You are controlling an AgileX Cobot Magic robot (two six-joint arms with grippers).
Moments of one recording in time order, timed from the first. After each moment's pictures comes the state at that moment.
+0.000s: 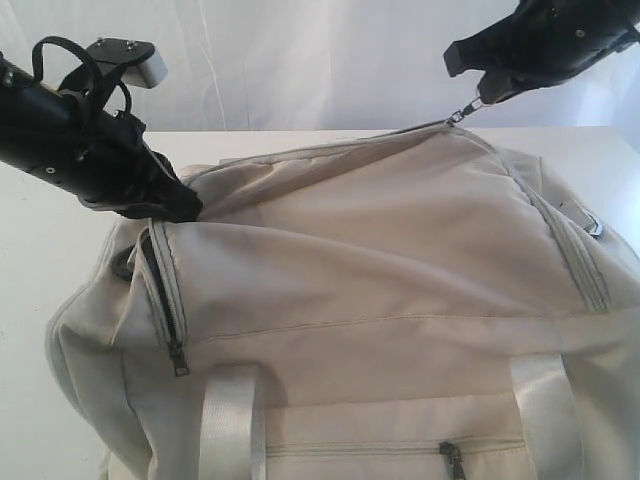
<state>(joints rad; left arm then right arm) -0.23 1.45 -1.11 -0.55 0.76 0.60 0.04 1.61 -1.51 0.13 0.87 -0.18</state>
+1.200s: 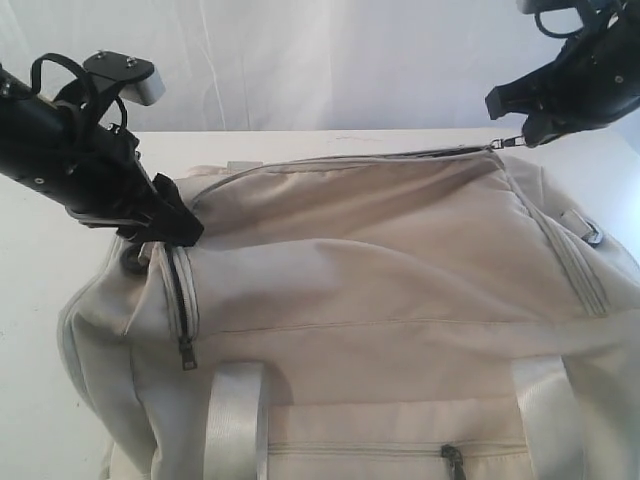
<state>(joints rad) -0.23 1.45 -1.10 -0.49 0.79 0.63 -0.03 1.59 -1.36 0.10 0.82 -0.17</state>
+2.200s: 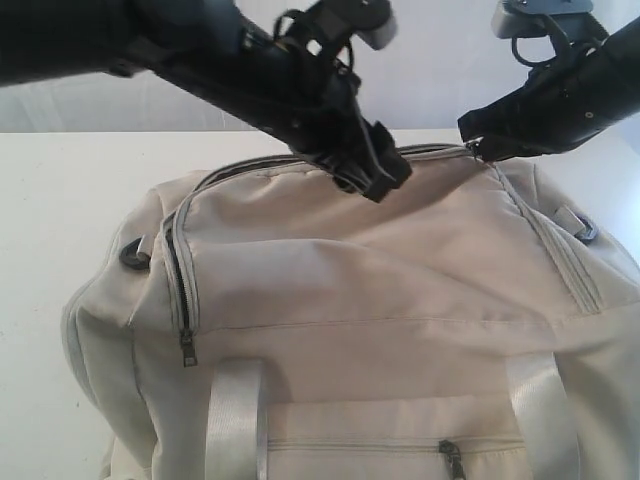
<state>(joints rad) -0.60 1.76 -1.54 -0.52 0.59 0.79 -0.03 1.59 -1.25 0.43 0.68 -0.47</state>
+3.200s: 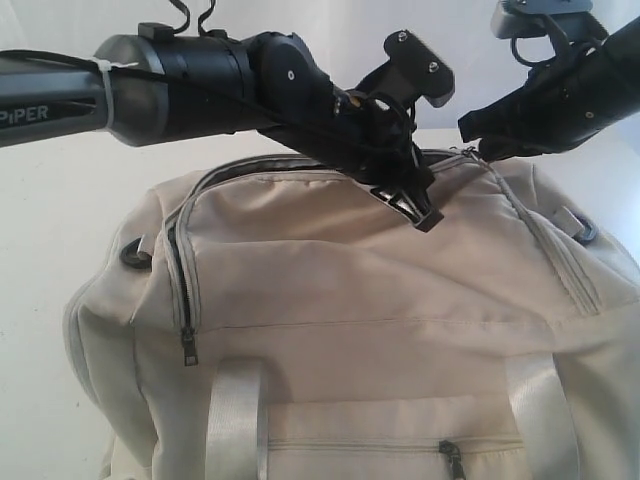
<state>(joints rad) -0.65 1.98 -1.67 -0.47 0.48 0.80 -0.03 1.59 -1.25 0.43 0.68 -0.48</state>
